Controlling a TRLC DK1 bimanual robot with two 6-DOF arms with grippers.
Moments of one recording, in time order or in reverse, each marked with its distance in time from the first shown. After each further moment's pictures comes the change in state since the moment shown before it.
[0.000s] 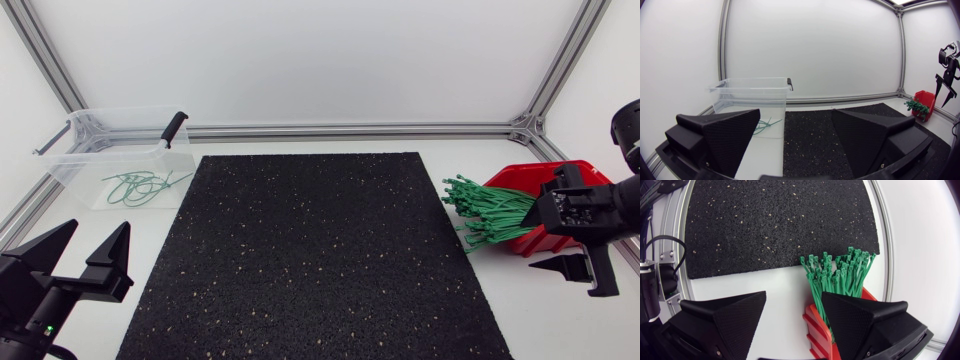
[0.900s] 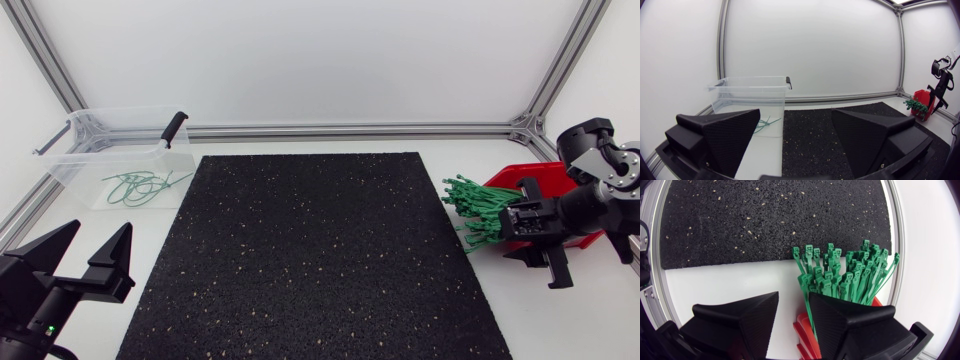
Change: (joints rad) left arm -0.008 0.010 0.000 0.000 0.000 0.000; right arm 0.050 0.213 -0.086 0.306 0.093 -0.021
